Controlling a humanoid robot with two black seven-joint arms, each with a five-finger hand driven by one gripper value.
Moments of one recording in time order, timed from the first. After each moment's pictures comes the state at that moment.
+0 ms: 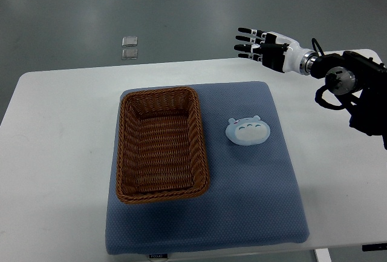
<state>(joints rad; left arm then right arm) 0.03 0.00 -0.13 -0.11 0.06 -0.06 0.04 1.05 -0.20 0.37 0.39 0.00 0.48 0.02</state>
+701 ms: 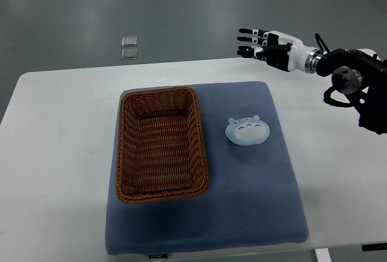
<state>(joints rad) 0.02 0.00 -0.12 -0.11 0.06 -0.06 0.03 1.05 -0.23 0.37 0.39 -0.18 0.53 0.09</state>
